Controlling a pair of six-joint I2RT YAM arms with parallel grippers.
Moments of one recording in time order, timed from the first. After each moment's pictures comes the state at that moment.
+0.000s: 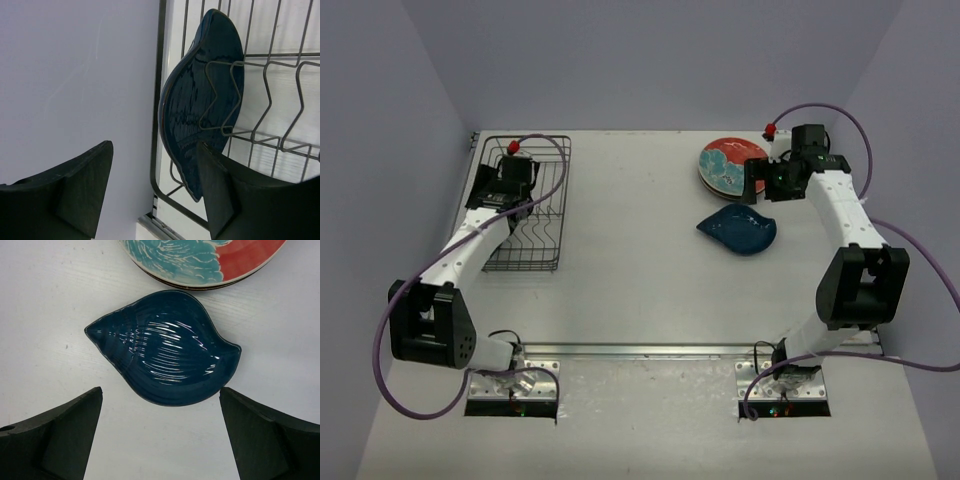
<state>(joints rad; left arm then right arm) -0.09 1.38 1.08 -0.49 -0.74 0.33 -0.05 1.64 1.40 -0.73 -0.24 -0.14</state>
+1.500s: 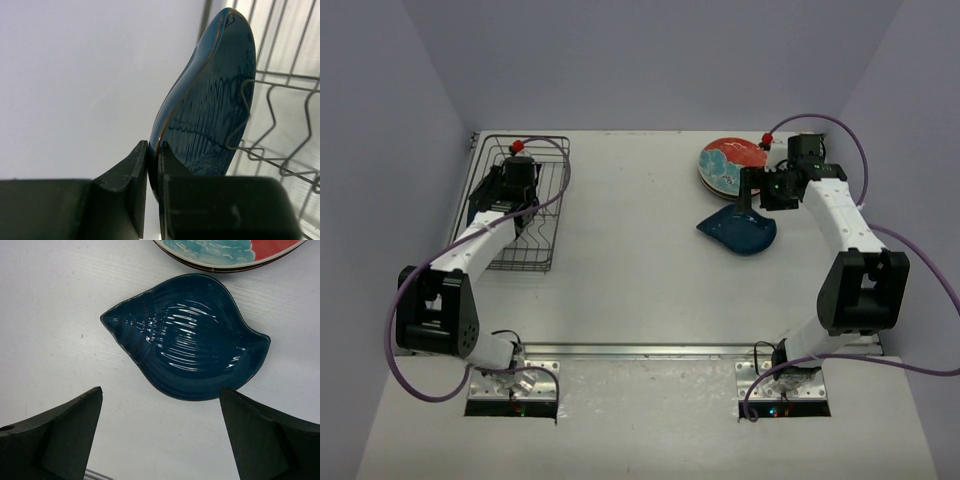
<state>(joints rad) -0.07 1.46 0.99 -0.17 -0.90 0.54 -0.04 1.61 1.31 -0.70 -0.30 -0.10</state>
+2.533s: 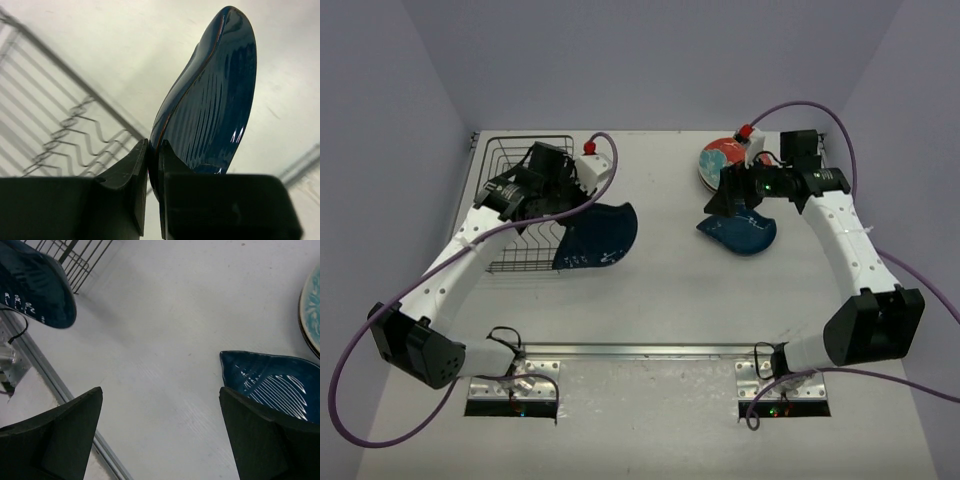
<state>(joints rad) -0.39 1.31 1.38 -0.88 0.14 0.34 0.09 1.43 1.32 -0.69 -0.71 -0.22</state>
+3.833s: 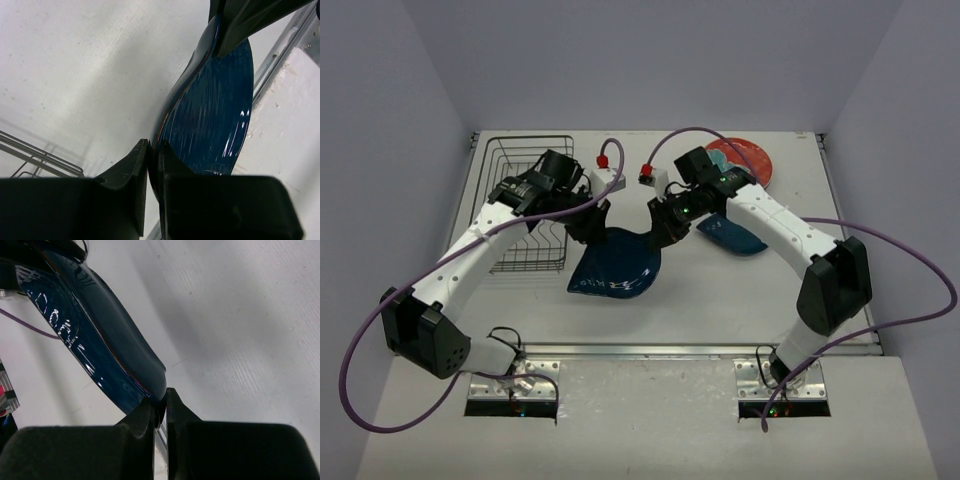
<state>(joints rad) -0.41 1.37 1.34 -0.93 0.50 0.27 0.55 1.68 1.42 -0.78 -0.67 -0.08</state>
